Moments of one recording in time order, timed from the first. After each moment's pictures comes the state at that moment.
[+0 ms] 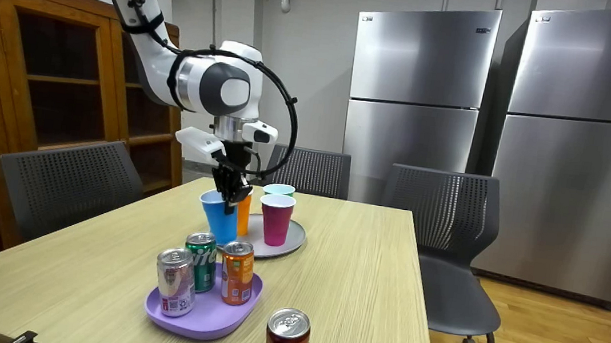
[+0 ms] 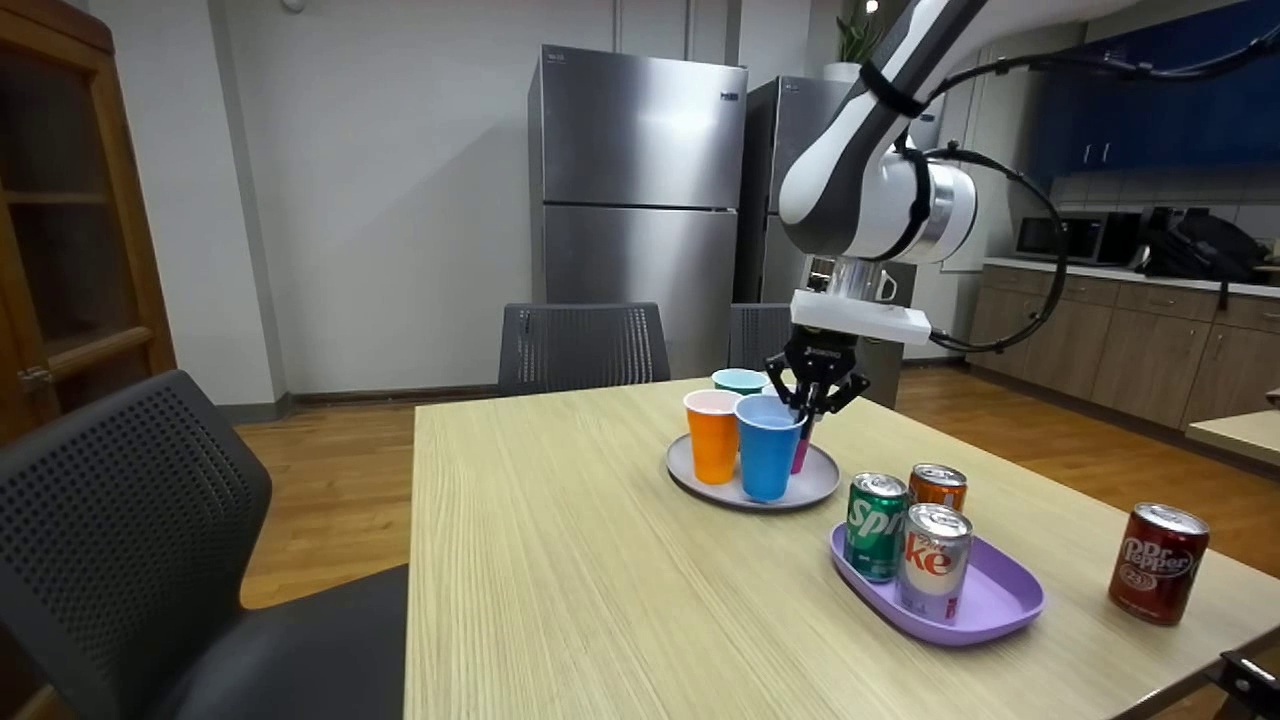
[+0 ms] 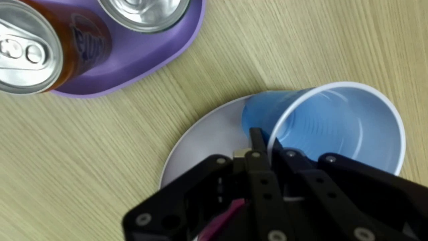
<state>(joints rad) 0.02 0.38 -0.04 -2.15 0.20 2.59 0.28</state>
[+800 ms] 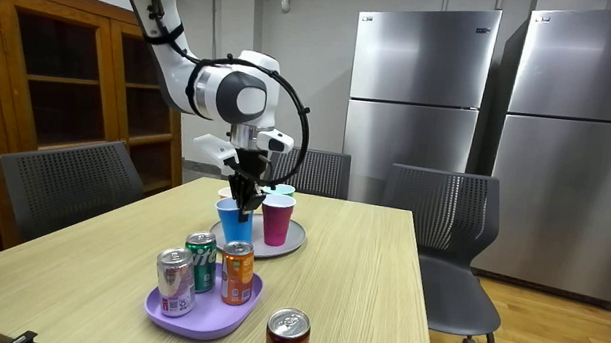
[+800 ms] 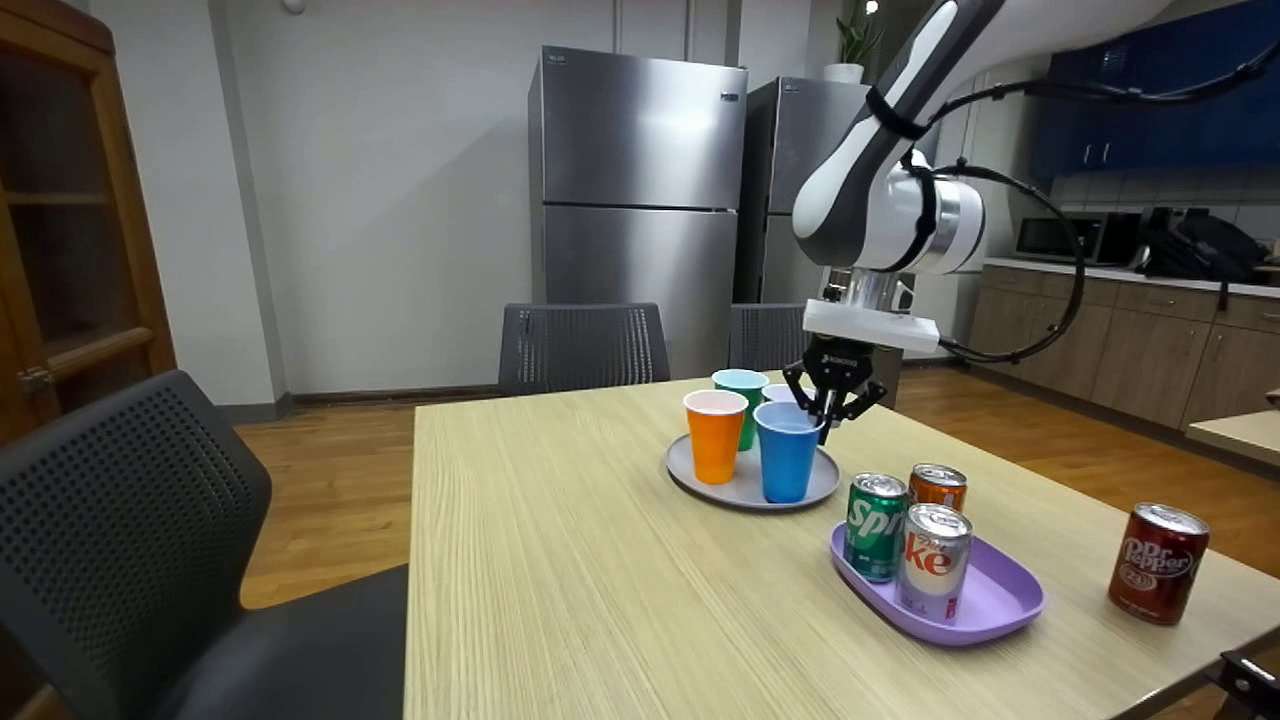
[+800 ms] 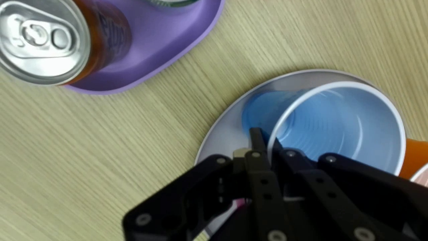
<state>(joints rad) -0.01 0.43 -0.07 -2.11 0.22 2.57 0.31</state>
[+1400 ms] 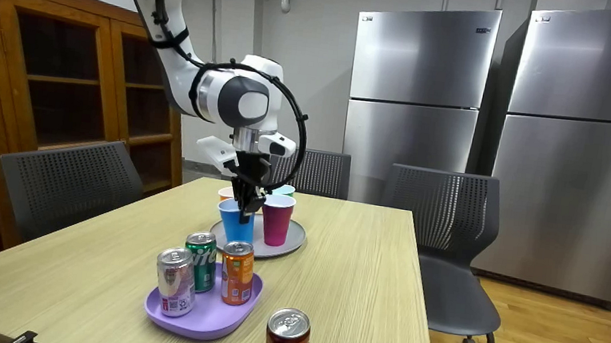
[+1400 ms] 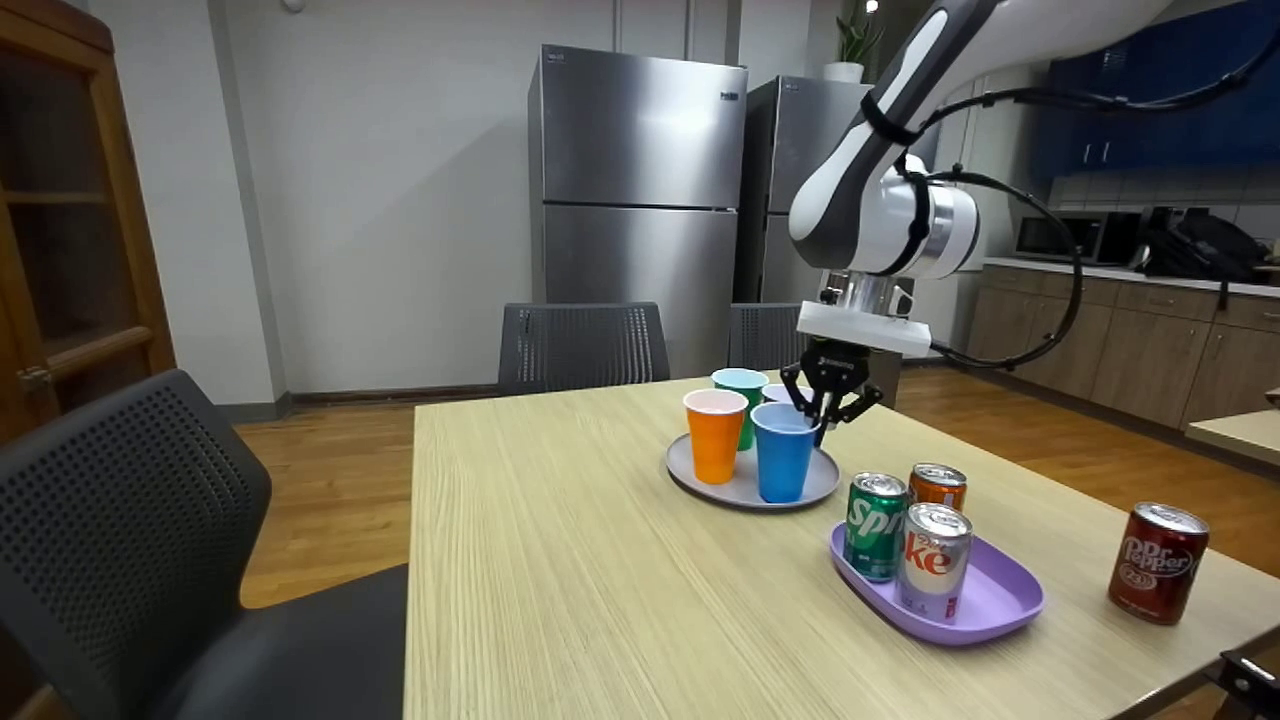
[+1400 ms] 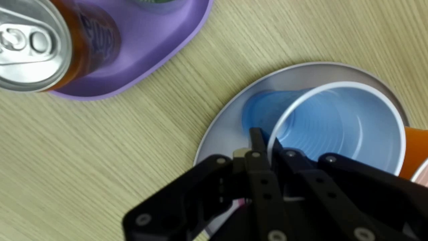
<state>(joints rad) -0.01 0.46 -0.07 -2.09 0.25 2.57 0.33</state>
